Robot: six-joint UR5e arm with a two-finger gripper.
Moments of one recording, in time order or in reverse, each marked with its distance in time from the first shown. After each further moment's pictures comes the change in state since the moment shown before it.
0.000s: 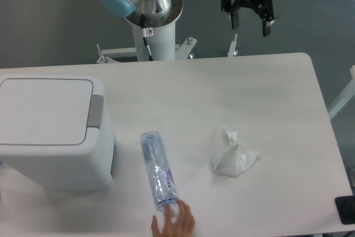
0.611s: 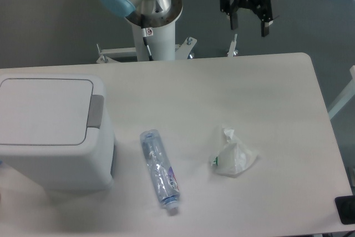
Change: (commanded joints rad) arm -0.034 0.015 -0.006 -0.021 -0.003 -0.034
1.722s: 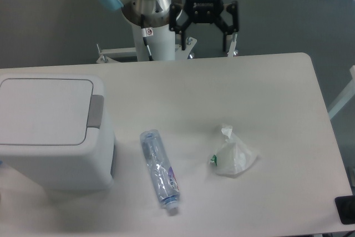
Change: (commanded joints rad) arm -0.299 -0.066 0.113 0.046 -0.152 -1.141
